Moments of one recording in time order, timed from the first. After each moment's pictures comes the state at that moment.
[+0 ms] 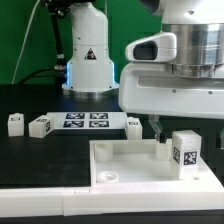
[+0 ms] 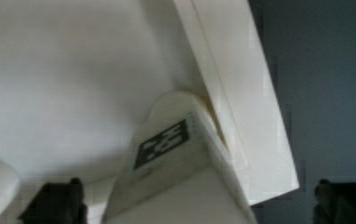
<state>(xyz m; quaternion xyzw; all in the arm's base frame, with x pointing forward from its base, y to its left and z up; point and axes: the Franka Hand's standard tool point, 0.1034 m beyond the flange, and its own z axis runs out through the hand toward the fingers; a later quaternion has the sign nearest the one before) 0.627 0.124 0.077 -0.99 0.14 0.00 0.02</state>
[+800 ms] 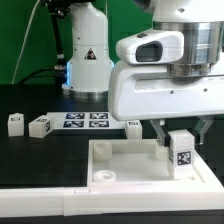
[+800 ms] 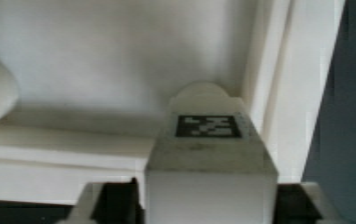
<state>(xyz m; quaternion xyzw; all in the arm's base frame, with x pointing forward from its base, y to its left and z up) 0.630 0.110 0.079 -1.00 -0.05 0.00 0.01</state>
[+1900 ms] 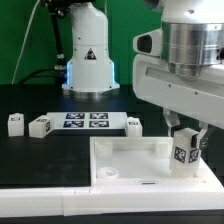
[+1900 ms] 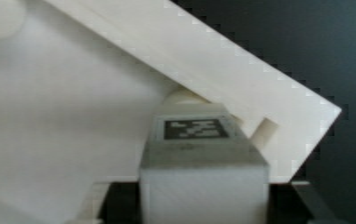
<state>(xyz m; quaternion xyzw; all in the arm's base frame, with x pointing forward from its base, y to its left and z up) 0.623 0.125 0.080 -0.82 0.57 0.02 0.00</state>
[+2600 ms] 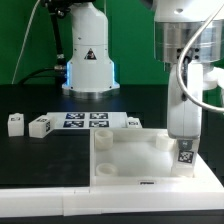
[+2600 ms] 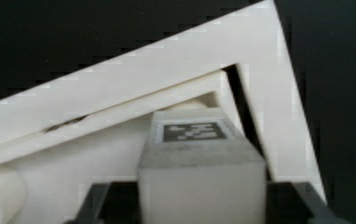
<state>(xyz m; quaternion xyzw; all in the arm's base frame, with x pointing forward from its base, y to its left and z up) 0.626 0.121 0.081 -0.58 0.81 0.03 0.01</state>
